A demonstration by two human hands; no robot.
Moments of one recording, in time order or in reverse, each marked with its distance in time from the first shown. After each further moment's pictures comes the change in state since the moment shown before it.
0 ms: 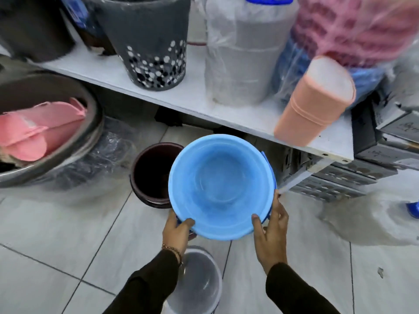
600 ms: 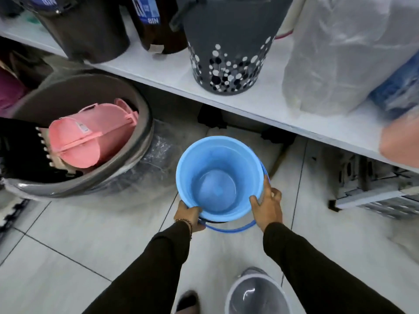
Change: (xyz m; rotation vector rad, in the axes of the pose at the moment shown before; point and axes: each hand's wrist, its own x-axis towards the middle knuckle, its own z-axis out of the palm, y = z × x) left_hand 0.172 0.077 -0.152 -0.051 0.132 -0.241; right_hand 0.076 -0.077 0.240 -0.250 -0.270 0.196
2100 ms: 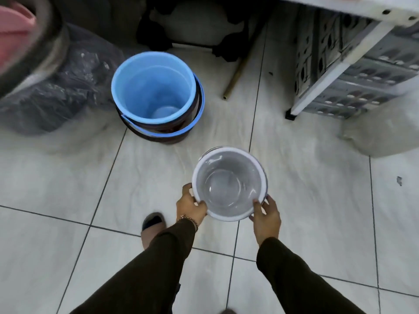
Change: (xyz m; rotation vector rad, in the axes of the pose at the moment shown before) left_hand -0.059 -0.312 0.027 0.610 -0.137 0.273; right_hand -0.207 0.304 0.020 0.647 0.277 0.480
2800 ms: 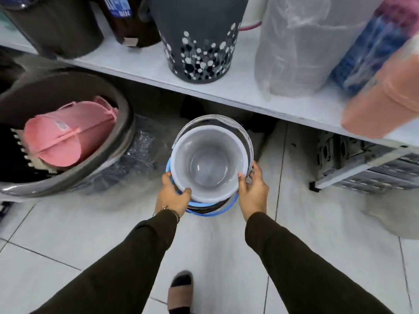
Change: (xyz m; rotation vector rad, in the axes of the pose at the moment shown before) left_hand 0.086 0.221 -0.207 0.075 0.265 0.186; right_hand -0.014 -0.290 0.202 -0.087 -0.218 -0.558
